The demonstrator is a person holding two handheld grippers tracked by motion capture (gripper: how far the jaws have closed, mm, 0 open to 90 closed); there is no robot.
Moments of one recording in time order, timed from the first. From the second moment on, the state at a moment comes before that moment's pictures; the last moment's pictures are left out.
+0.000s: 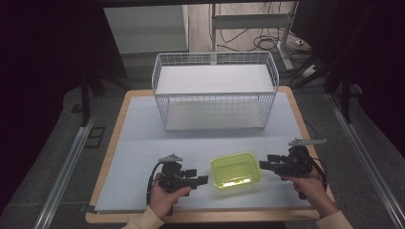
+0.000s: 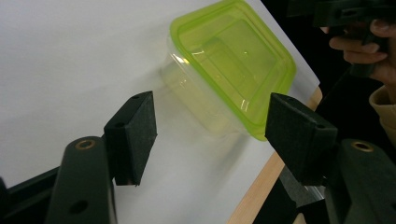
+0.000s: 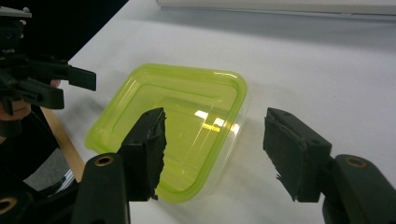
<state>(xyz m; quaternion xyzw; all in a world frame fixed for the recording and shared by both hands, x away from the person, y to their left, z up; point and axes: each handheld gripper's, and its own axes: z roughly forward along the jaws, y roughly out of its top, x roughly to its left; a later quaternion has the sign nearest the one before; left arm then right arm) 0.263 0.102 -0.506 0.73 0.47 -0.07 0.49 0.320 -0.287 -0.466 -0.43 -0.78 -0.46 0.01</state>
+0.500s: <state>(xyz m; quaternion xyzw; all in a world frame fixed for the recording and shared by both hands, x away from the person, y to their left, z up) 0.277 0.083 -0.515 0.71 0.49 -0.11 0.49 0.342 -0.280 -0.482 -0.45 -0.78 -0.42 0.05</state>
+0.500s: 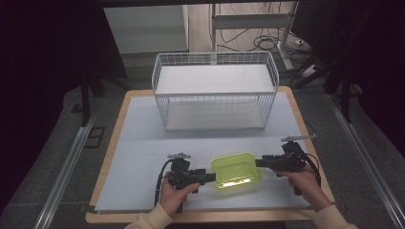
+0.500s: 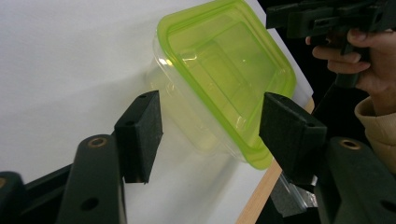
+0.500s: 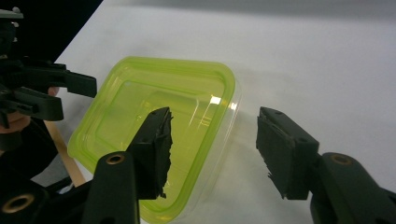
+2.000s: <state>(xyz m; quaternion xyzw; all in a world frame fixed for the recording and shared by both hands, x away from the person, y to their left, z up) 0.283 0.078 -0.520 0.69 0.49 -0.16 0.51 0.344 -0.279 -0.494 -0.47 -0.77 -0.42 0.13</state>
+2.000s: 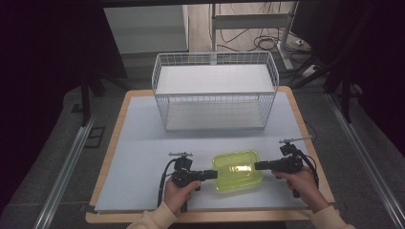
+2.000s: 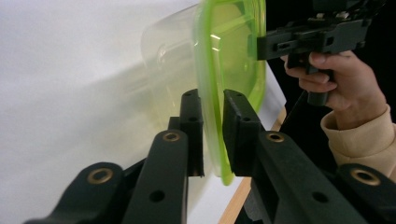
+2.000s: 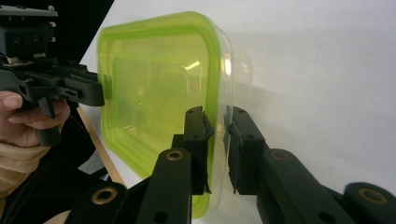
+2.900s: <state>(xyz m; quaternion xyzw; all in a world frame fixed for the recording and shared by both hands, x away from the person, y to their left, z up) 0.289 0.090 -0.506 0.68 0.47 -0.17 0.54 0.339 -0.275 -0.480 -0.46 -0.76 -0.45 0.12</state>
